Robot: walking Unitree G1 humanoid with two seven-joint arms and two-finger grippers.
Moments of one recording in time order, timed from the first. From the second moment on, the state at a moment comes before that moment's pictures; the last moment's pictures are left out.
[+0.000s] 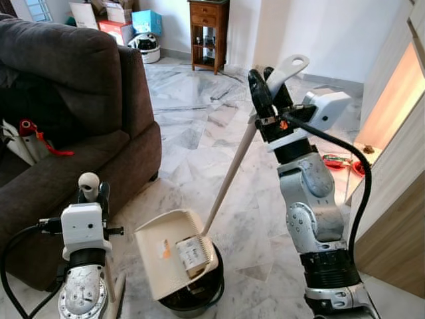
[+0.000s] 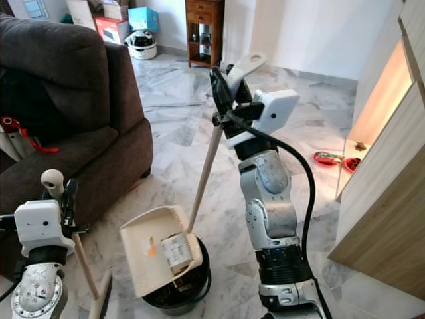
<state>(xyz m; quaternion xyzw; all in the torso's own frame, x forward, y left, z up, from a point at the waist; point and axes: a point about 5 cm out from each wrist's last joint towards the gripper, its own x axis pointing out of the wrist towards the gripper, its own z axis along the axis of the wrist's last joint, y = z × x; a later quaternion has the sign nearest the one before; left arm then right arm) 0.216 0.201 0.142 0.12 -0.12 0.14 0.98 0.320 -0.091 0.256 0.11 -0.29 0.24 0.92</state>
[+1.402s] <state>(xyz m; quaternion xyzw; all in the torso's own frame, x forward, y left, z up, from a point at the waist) 0.217 0.197 0.143 0.12 -0.13 0.12 0.98 0.269 -0.026 0.259 0.01 -0.39 0.31 0.86</state>
